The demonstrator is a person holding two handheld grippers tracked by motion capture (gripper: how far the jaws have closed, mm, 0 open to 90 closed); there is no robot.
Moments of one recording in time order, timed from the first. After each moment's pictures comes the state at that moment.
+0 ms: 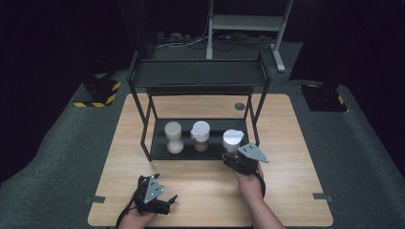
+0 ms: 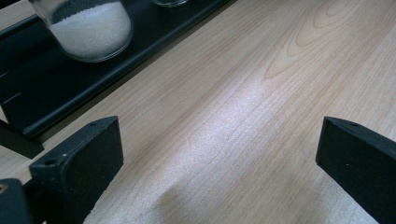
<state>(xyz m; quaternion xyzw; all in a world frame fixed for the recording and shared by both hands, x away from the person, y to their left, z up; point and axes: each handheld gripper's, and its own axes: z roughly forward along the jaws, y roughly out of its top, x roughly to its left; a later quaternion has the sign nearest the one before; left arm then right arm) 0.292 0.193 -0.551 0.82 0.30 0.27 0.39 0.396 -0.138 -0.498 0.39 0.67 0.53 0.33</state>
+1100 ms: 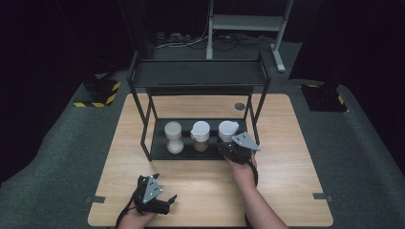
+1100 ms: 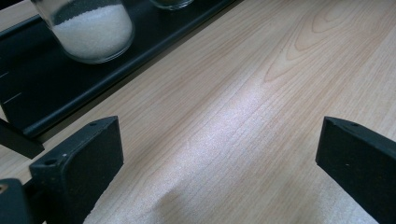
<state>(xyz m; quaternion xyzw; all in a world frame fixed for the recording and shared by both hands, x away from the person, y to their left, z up) 0.292 0.195 -0.551 0.82 0.31 0.27 0.40 0.433 -0.121 -0.502 0.40 0.67 0.52 0.34</state>
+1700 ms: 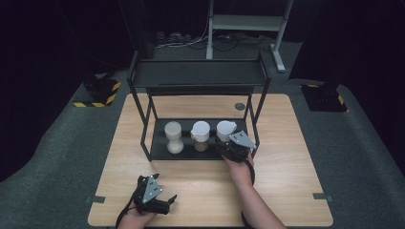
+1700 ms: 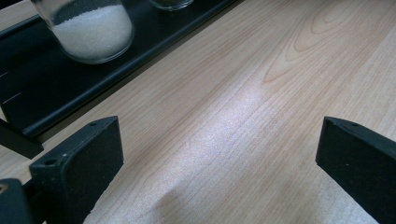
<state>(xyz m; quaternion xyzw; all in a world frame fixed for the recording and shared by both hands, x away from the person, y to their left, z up) 0.292 0.195 -0.551 0.82 0.31 0.27 0.40 0.444 -0.115 -0.512 0.42 0.68 0.51 0.33</state>
